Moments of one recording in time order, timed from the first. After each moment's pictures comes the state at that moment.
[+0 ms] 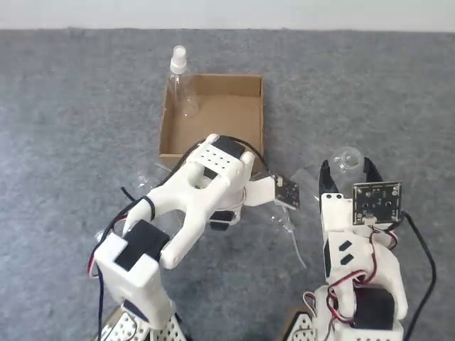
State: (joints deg) left arm 25.8 14.4 16.7 88.0 -55.6; right arm -1.4 -99.9 71.7 53.1 7.6
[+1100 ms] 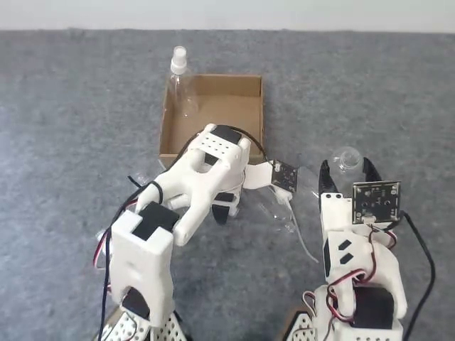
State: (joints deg) left arm 21.9 26.5 7.0 79.4 -65.3; right arm -1.4 -99.6 71.7 53.1 7.6
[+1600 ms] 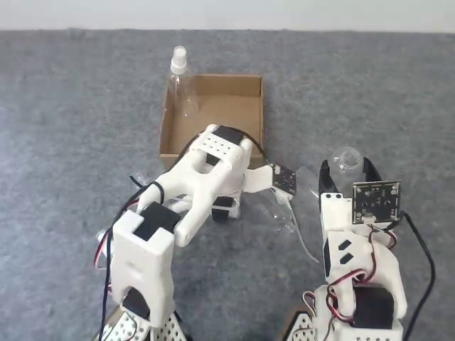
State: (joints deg) left arm 23.3 26.6 6.5 86.2 -60.3; right arm -1.4 -99.6 71.7 53.1 7.6
